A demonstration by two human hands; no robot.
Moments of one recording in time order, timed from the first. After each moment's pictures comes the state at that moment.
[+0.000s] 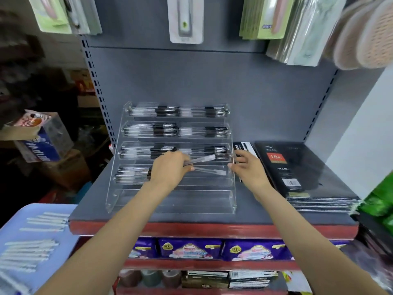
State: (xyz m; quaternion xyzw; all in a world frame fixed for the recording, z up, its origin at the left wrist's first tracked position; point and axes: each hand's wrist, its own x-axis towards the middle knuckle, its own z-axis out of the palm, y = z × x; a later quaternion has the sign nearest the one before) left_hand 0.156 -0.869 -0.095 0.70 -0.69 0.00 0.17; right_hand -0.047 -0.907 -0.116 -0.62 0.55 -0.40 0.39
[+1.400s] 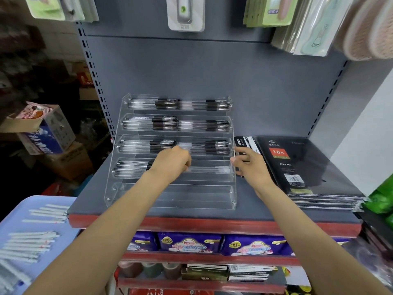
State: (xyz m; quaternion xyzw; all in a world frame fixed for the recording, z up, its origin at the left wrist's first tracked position) left_hand 0.160 -0.887 -0.105 0.66 -0.75 0.02 0.04; right_hand -0.051 -0.911 -0.123 -0.60 0.52 -0.43 0.43
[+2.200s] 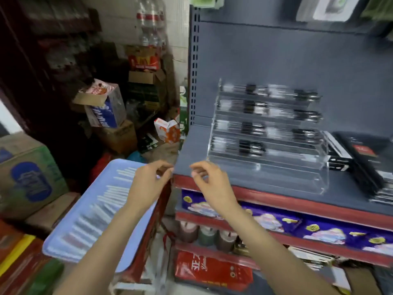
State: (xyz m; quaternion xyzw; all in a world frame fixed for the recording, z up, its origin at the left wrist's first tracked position) left_hand 0.372 -0.681 -0.158 0.73 -0.54 -0.09 0.42; right_hand 0.210 -0.738 -0.151 -0.80 0.38 -0.31 0.34
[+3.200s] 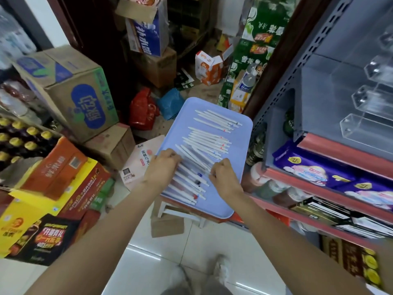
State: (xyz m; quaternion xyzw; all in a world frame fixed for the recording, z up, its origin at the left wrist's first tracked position) left_hand 0.618 -0.562 -0.335 0.79 -0.59 -0.12 0.09; right_hand 0.439 -0.633 -0.313 -0.88 0.45 0.10 0.13
